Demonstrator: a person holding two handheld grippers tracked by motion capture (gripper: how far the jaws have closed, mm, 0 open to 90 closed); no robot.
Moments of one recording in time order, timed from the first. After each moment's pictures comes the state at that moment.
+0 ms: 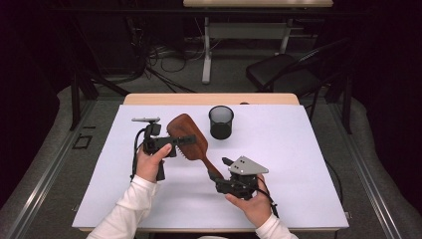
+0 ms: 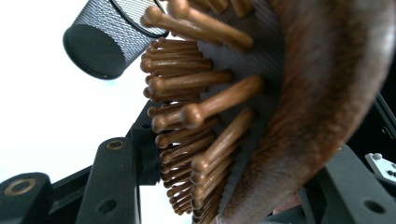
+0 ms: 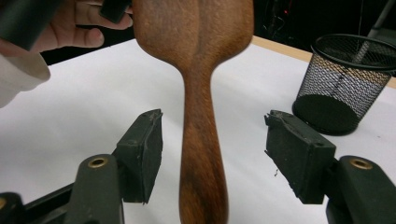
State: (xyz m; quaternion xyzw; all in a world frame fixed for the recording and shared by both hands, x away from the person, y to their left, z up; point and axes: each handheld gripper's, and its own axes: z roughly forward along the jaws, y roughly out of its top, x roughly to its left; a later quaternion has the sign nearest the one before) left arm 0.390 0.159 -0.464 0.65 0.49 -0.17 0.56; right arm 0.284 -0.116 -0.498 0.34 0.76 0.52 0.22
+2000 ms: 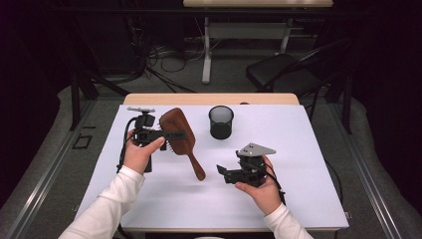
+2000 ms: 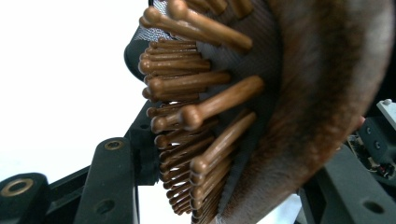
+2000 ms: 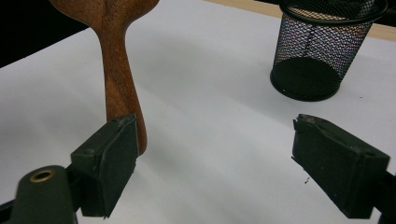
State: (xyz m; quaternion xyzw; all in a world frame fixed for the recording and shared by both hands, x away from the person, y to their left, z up) left arm 0.400 0.174 -0.432 0.72 0.49 -0.08 0.49; right arm 0.320 -0.143 -0.496 0.39 0.77 0.47 0.17
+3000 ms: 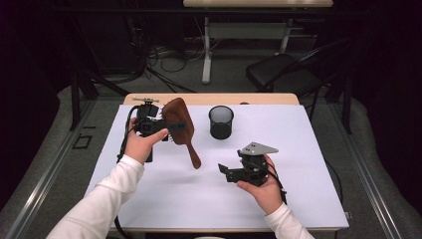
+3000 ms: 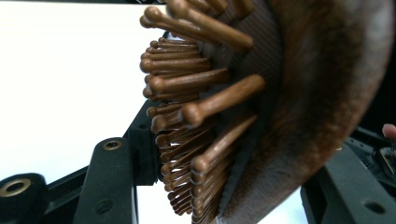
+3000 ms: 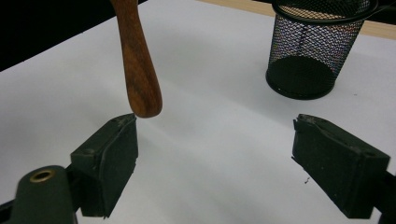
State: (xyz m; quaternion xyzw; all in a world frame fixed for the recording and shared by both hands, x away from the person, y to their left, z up) left arm 0.412 0.164 -0.406 0.74 0.47 0.01 0.48; right arm 0.322 -0.147 -0.495 0.40 0.77 0.48 0.16
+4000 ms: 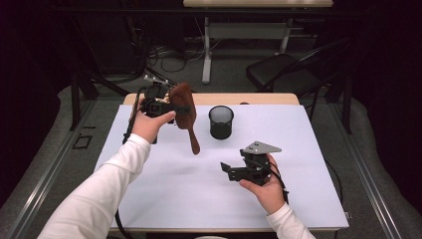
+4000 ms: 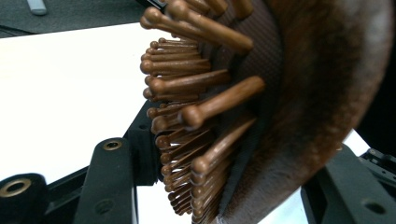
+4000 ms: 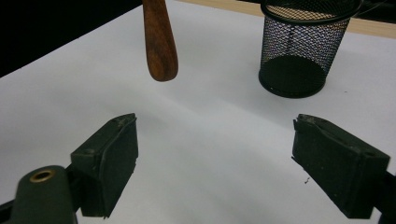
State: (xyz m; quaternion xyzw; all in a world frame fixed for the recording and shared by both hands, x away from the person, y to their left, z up) left arm 0.448 0.142 -0.375 0.76 0.48 0.04 0.44; right arm 0.322 -0.154 -0.492 0.41 0.76 0.48 0.16
